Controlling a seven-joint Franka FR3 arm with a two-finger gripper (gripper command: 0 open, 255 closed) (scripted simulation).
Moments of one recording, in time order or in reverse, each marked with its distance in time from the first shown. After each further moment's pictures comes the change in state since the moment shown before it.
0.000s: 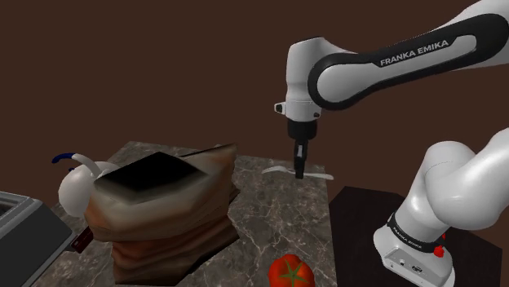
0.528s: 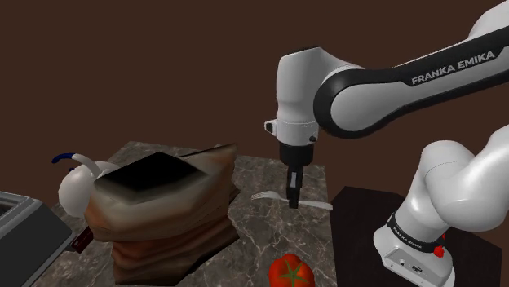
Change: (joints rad) arm 0.101 0.008 0.152 0.018 0.105 0.039 0.188
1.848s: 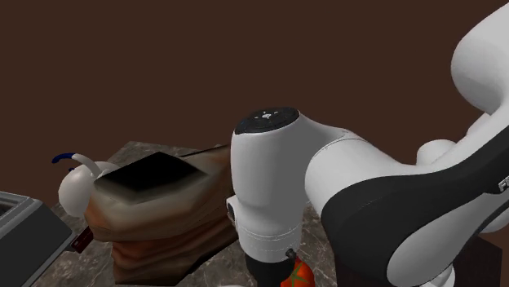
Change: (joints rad) arm 0.116 0.316 0.352 0.239 0.014 0.198 0.447
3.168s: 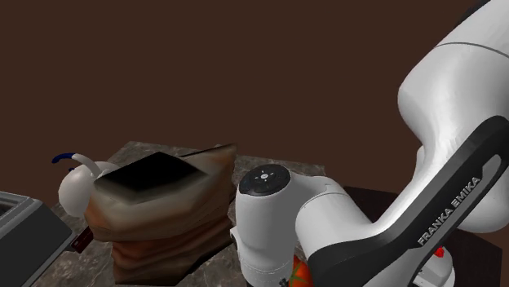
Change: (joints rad) arm 0.004 0.175 0.037 -0.106 -0.062 0.270 0.014
